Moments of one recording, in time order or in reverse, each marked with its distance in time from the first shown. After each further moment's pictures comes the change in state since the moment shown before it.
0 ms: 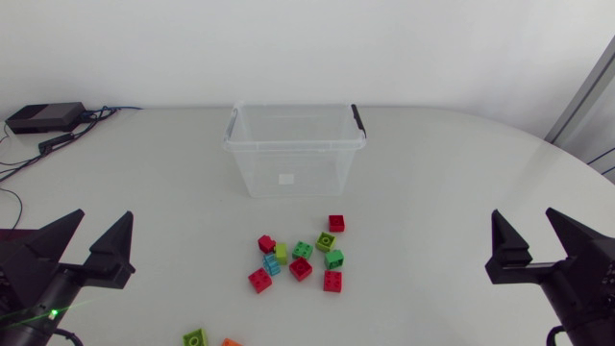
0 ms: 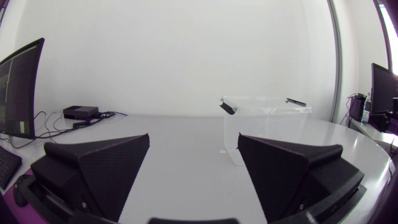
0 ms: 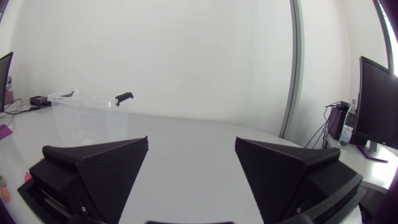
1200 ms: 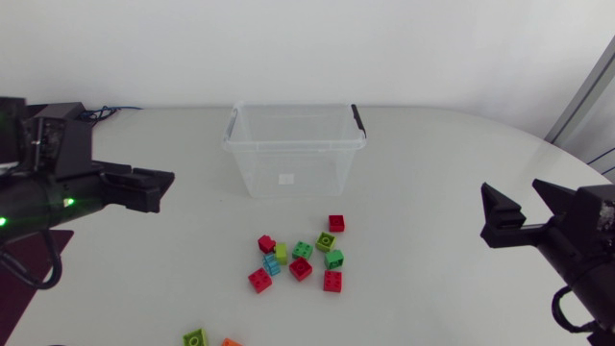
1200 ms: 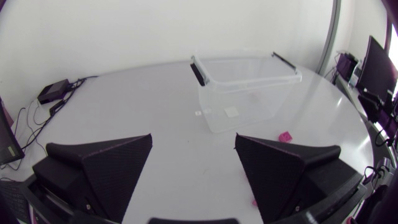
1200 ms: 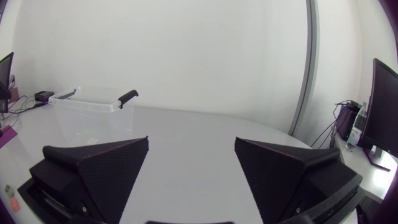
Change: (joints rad) left arm -0.157 0.847 0.652 -0.326 0.002 0.032; right arm 0.037 0.453 0.182 0.164 -0.011 0.004
